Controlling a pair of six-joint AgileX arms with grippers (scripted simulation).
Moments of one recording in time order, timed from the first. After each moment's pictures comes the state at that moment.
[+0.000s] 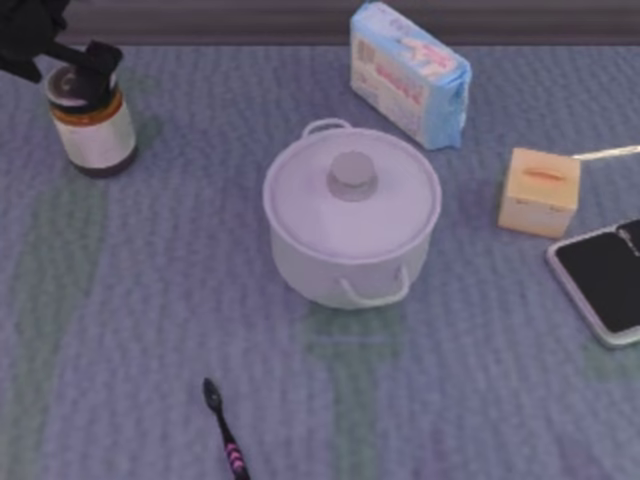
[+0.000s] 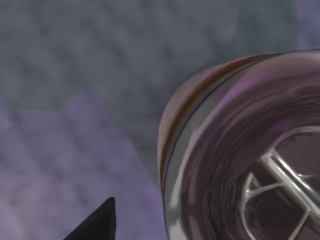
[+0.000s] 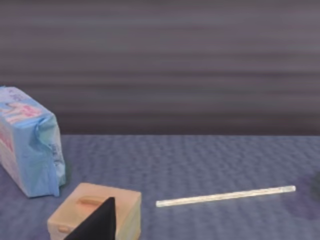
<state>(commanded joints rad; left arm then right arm) 0.02 2.54 2.47 -1.23 0.15 0.49 0.00 0.00 0.00 0.00 0.00 0.00</state>
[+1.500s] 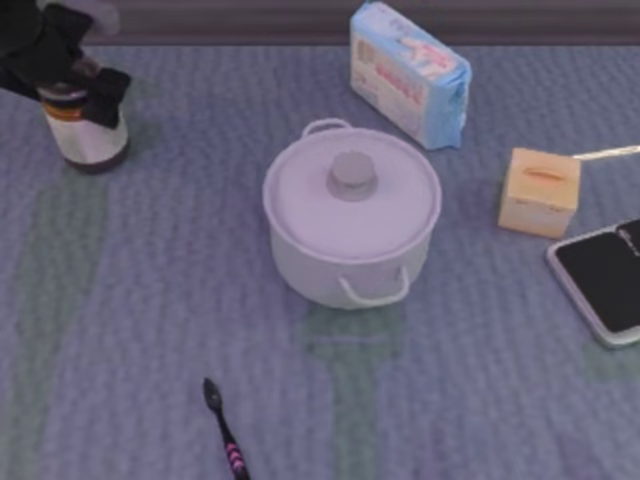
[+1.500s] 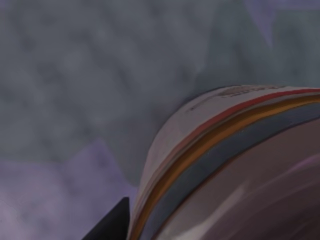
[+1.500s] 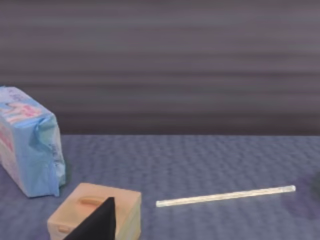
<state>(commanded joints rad) 0.01 2.61 2.41 -1.10 0.15 0.48 0.00 0.00 0.00 0.00 0.00 0.00</state>
